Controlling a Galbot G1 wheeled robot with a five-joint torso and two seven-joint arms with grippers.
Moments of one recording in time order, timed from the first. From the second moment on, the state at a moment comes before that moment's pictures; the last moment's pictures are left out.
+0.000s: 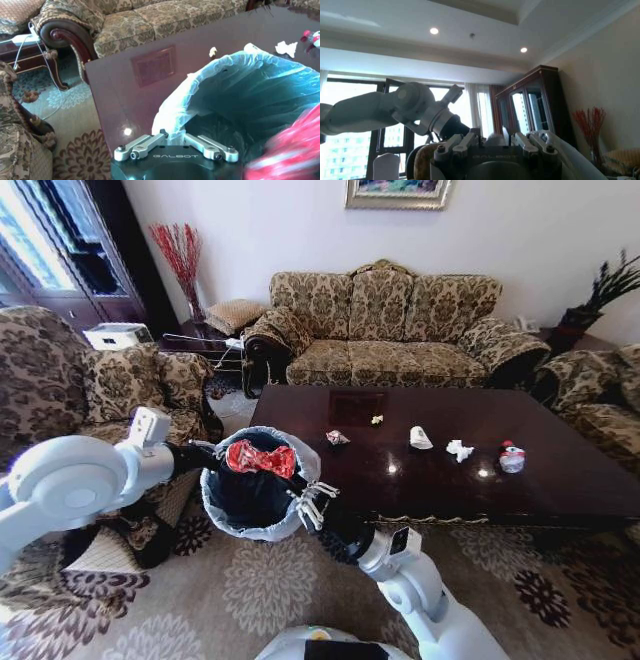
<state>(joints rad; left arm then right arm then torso) 1.77 -0.11 -1.32 -2.36 -1.62 0.74 -0.31 -1.27 1.19 0.06 2.24 0.48 0.08 -0.48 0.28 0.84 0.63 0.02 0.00</state>
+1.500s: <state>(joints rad) 1.70 -0.48 -1.34 -2.13 -1.39 0.69 -0.13 -1.69 1.32 0.44 2.47 0.38 0.13 -0.07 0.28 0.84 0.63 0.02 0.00</state>
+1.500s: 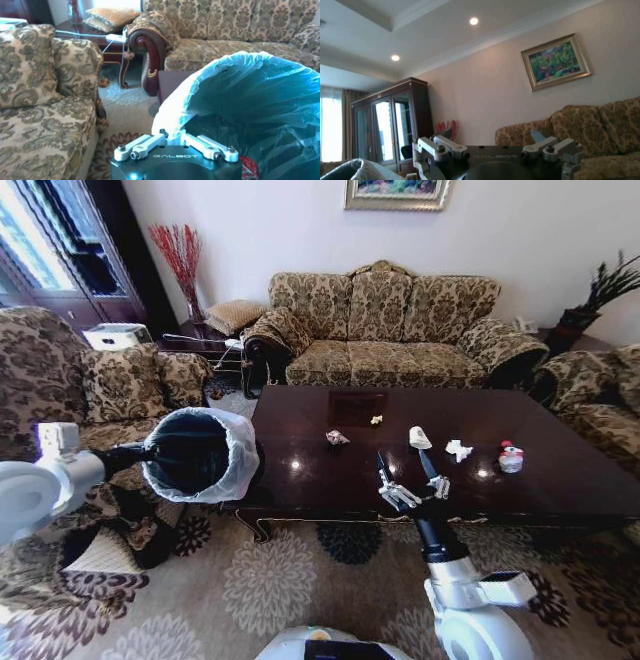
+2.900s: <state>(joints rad) 1.74 -0.45 -1.37 -2.27 -1.40 0.70 -0.17 -1.18 1.38 0.28 1.80 0.35 -0.12 0.04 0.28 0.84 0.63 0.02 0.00</state>
